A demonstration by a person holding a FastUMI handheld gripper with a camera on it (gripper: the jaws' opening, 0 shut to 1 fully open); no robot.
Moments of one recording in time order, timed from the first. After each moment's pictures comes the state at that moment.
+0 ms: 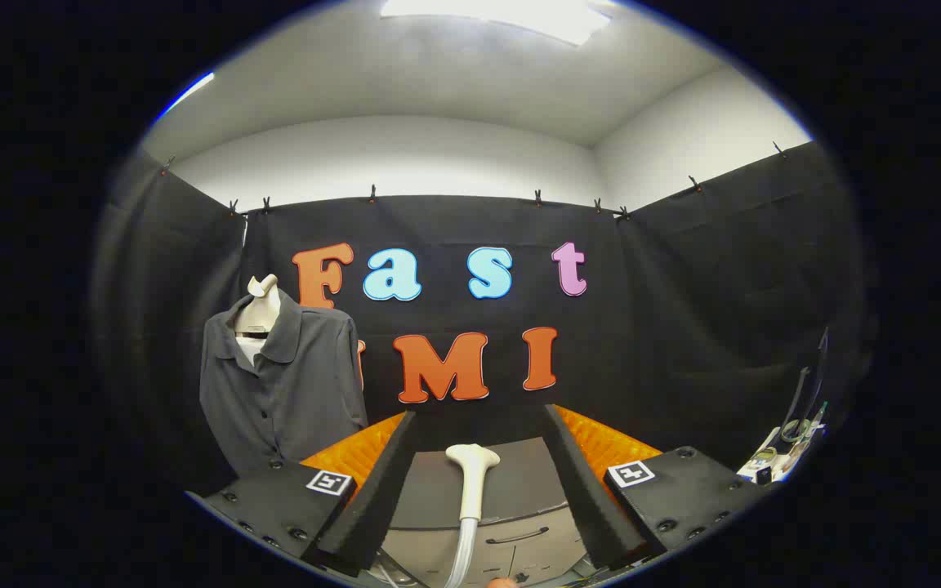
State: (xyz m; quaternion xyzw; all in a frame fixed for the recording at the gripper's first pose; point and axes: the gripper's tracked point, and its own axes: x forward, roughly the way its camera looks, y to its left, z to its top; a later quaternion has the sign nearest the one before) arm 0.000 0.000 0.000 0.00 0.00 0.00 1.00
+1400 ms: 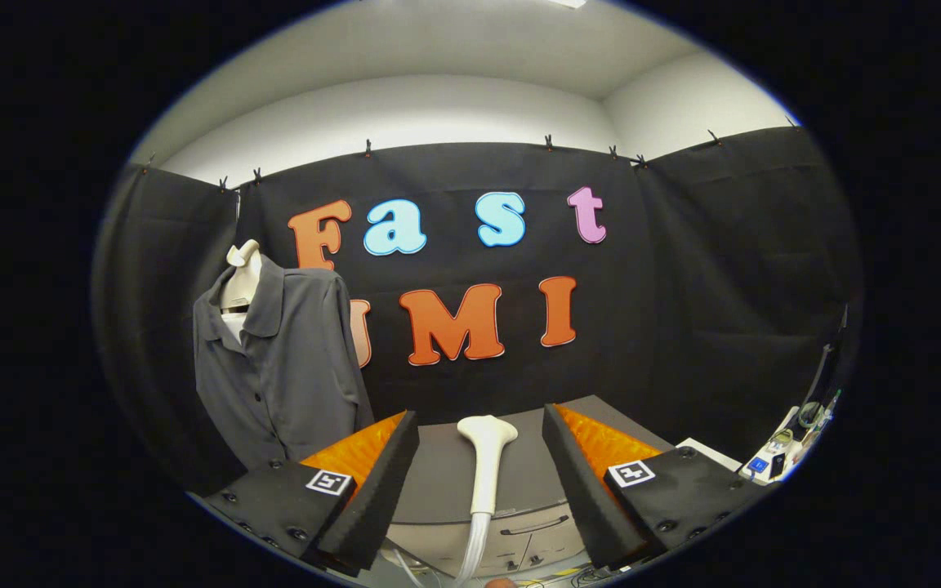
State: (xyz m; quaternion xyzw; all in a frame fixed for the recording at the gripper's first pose) arm 0.080 0.008 -0.052 0.03 0.11 0.03 0.99
